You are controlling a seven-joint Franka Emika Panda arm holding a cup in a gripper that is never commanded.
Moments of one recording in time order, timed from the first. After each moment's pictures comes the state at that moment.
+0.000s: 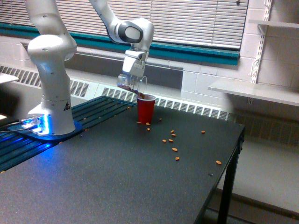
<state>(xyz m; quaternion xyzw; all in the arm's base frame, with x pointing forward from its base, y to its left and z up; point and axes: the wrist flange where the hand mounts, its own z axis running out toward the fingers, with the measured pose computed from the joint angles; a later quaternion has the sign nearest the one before) 0.193 0.319 0.280 0.94 -0.31 0.00 0.14</state>
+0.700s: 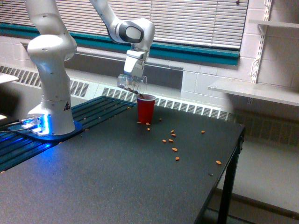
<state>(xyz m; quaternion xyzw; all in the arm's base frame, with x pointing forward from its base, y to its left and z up) 0.197 0.315 0.280 0.95 -0.28 0.00 0.14</state>
